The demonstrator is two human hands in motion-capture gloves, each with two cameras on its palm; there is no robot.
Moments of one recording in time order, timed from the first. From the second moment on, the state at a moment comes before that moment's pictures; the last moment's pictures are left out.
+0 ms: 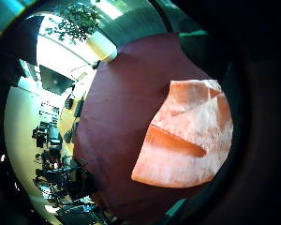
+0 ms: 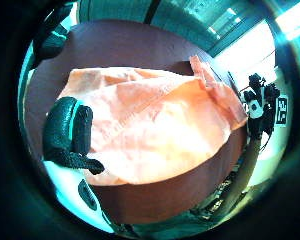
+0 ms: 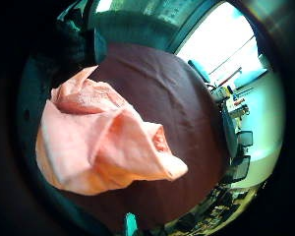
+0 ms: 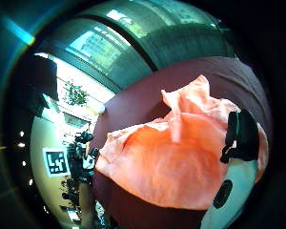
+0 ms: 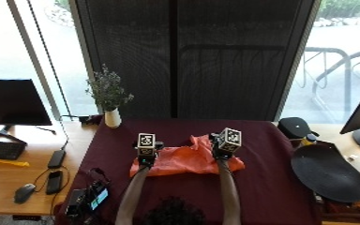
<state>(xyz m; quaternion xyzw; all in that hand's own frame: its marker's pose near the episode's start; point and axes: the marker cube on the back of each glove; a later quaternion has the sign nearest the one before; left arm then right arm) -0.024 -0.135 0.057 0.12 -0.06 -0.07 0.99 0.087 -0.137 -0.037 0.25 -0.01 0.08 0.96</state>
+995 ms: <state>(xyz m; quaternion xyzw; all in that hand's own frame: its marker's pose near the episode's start) 0.007 -0.097 0.160 -0.14 0.06 -0.02 0.99 0.152 -0.009 0.038 0.01 -0.42 0.40 0.81</state>
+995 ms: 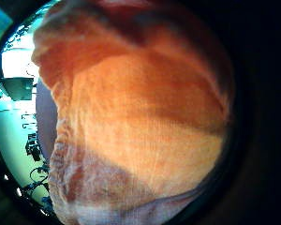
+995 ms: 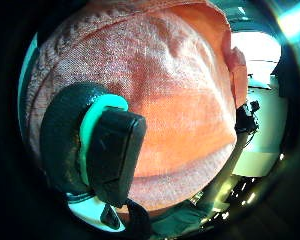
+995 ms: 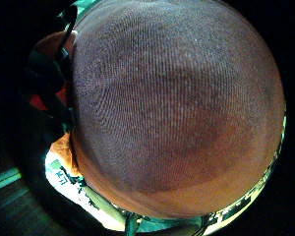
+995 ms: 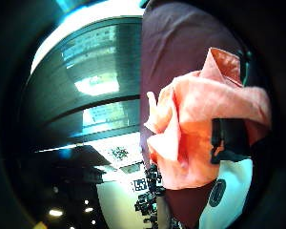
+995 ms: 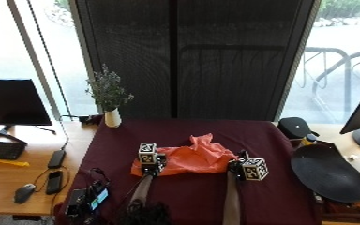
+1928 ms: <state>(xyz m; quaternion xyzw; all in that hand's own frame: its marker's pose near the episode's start) -0.105 -0.110 -0.025 0.16 0.24 -0.14 0.95 -0.169 -0.084 0.004 0.20 -0.40 -0.06 0.89</state>
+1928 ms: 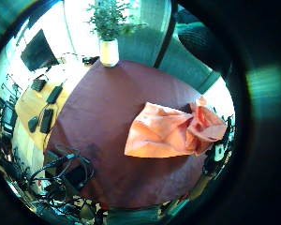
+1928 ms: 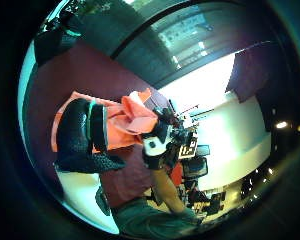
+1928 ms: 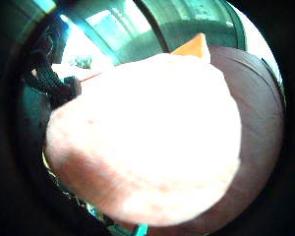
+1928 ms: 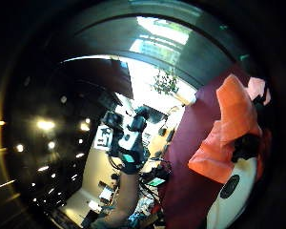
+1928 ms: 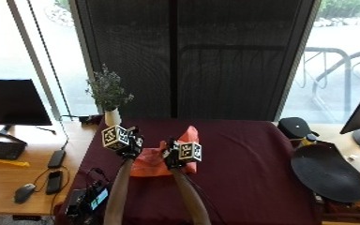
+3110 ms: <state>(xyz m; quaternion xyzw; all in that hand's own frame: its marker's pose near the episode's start) -0.035 -0.143 0.026 0.16 0.07 -0.07 0.98 0.016 -0.079 -0.092 0.16 0.19 0.01 0.97</state>
